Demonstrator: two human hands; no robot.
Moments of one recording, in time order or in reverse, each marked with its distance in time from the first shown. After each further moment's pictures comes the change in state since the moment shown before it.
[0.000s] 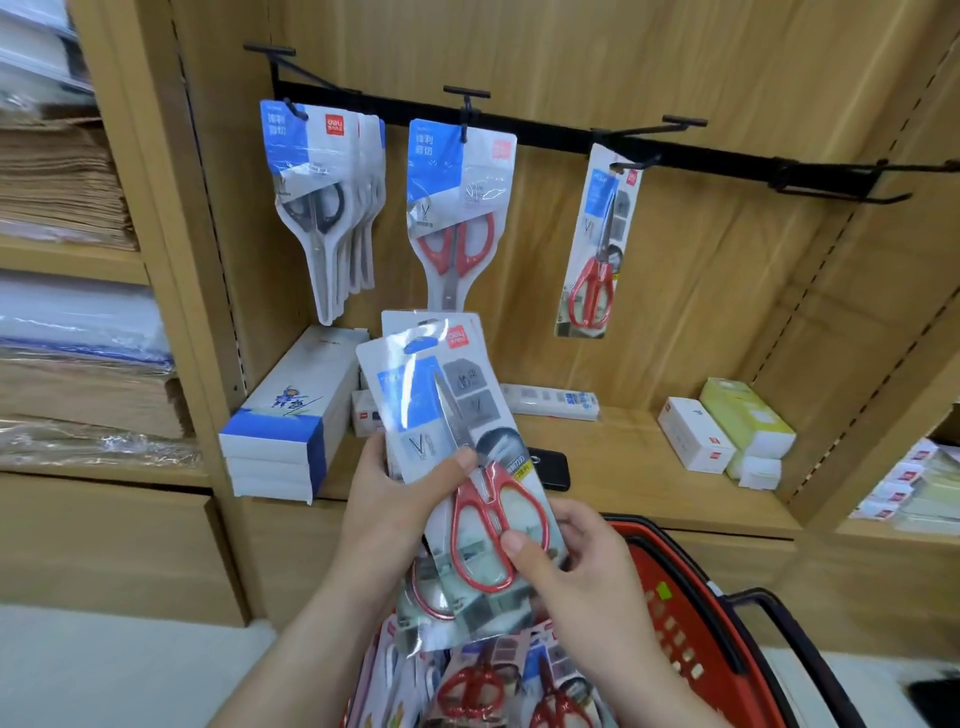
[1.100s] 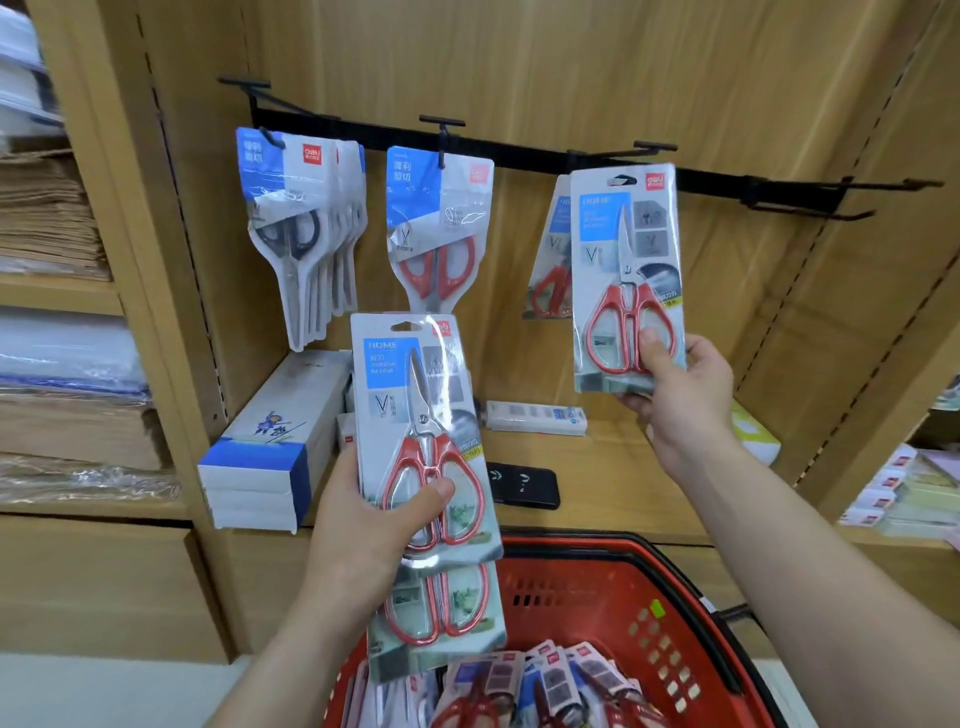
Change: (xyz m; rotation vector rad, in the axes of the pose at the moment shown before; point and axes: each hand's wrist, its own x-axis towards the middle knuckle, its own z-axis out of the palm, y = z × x) left_hand 0.007 0.006 -0.008 0.155 0.031 0.073; right_hand 0.134 -0.078 -0.082 0.366 0.443 -0.210
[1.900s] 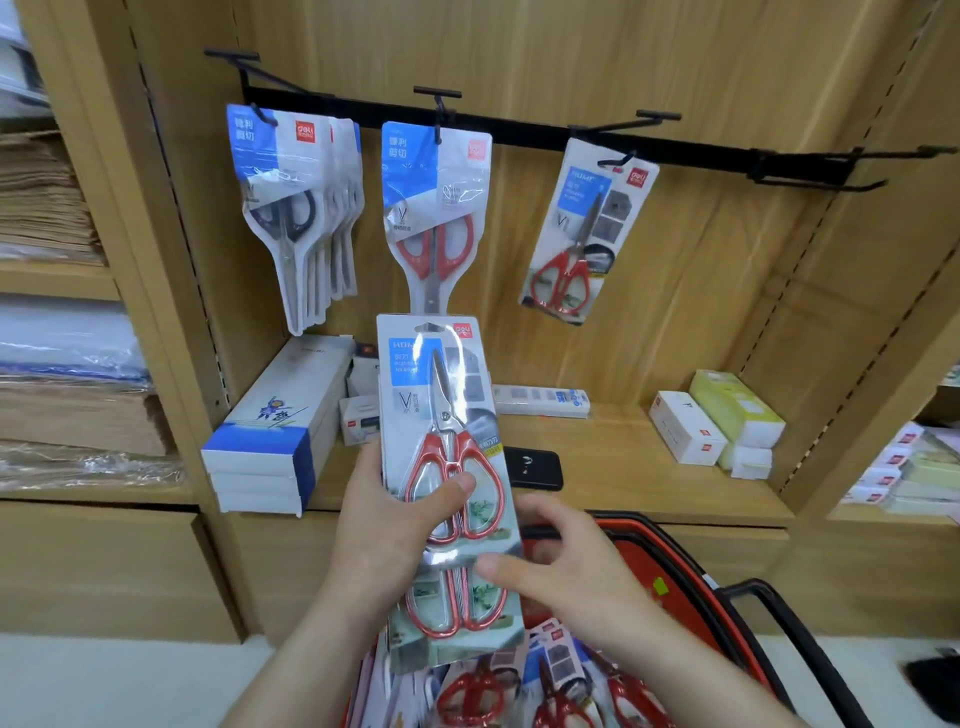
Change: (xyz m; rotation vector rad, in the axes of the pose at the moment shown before) left_hand -0.008 -0.007 0.011 0.013 -0.051 -0.024; right_hand -0.138 0.058 -0.017 -0.487 -0.751 0.282
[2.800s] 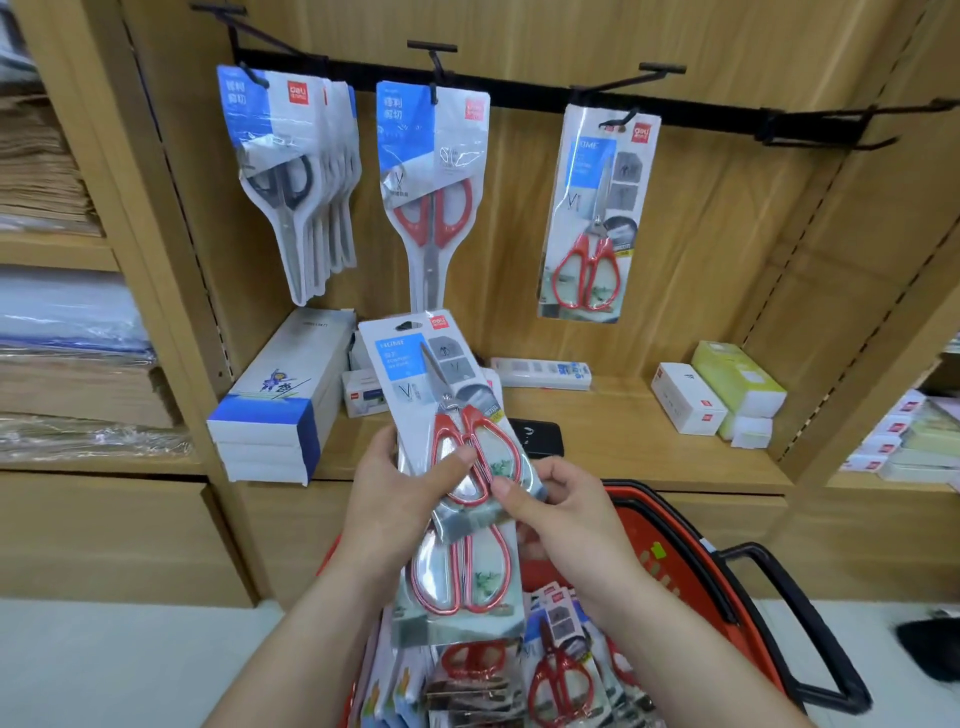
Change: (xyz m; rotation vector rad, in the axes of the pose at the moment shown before) left_hand 0.002 -0.015 0.002 -0.032 0.002 -0.103; right_hand 0.005 0.004 0.013 0.280 0.225 0.031
